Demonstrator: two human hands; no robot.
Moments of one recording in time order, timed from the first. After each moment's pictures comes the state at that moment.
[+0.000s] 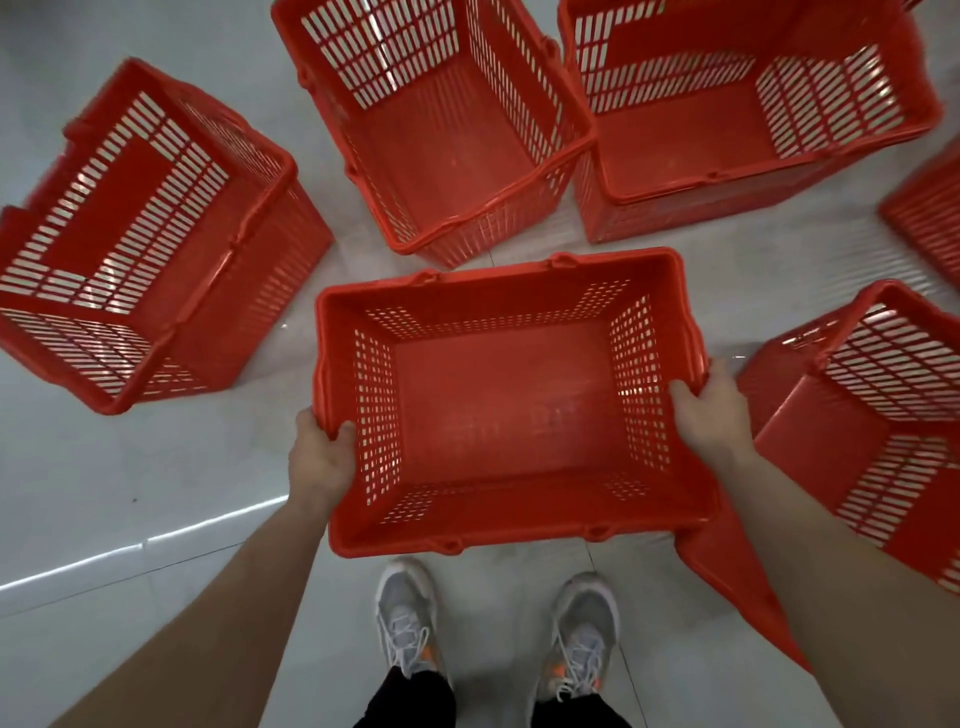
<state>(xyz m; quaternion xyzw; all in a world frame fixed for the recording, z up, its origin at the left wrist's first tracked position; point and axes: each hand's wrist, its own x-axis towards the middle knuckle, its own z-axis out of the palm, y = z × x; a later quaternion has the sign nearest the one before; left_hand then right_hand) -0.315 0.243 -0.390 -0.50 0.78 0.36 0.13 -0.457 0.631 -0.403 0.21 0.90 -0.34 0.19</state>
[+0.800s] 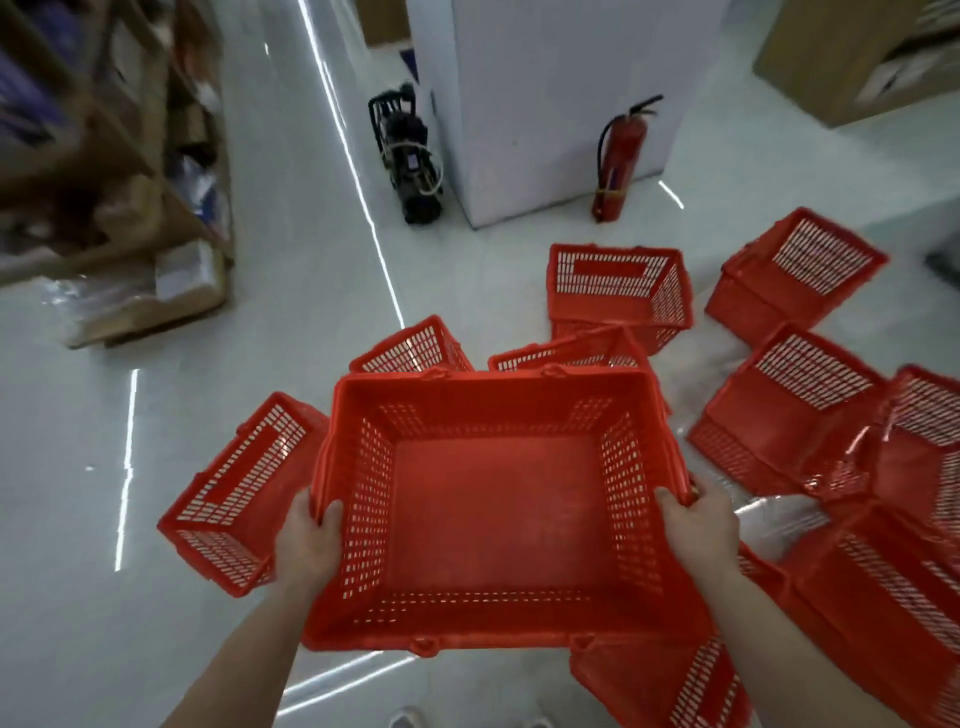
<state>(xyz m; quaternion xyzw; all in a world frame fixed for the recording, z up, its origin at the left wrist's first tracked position) -0.419 0.279 0.067 -0.38 0.85 0.37 -0.01 -0.517 0.704 0.053 0.21 0.87 -0.43 0.04</state>
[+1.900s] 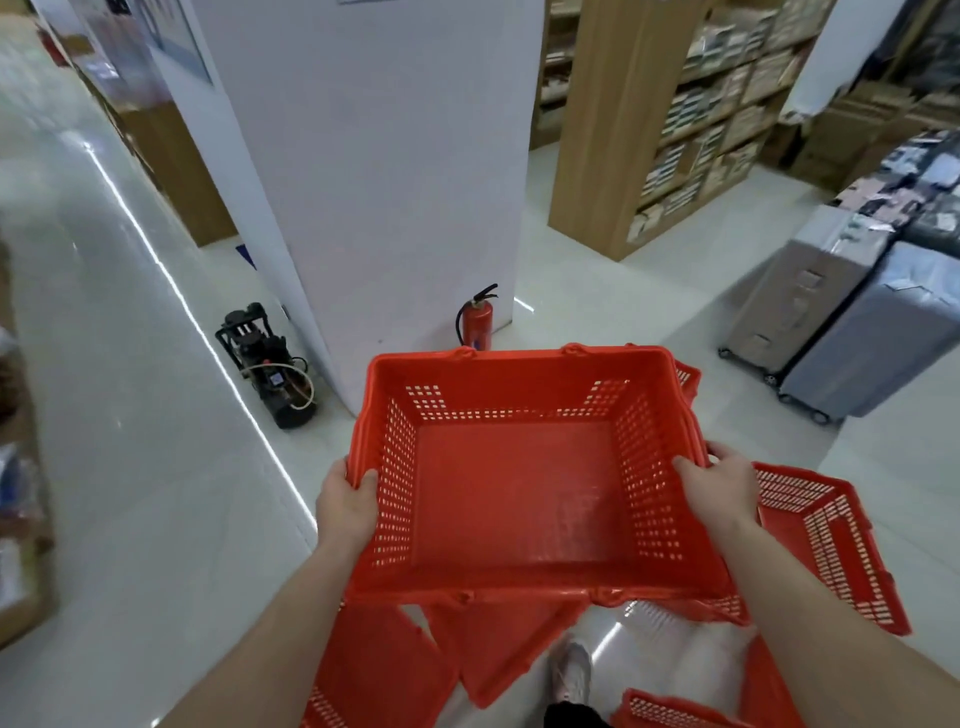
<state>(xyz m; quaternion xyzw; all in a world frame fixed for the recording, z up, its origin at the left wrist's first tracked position) -0.917 0.343 0.257 -0.19 0.84 0.50 -0.01 -0.846 0.762 0.293 0.37 0.80 -0.44 -0.14</state>
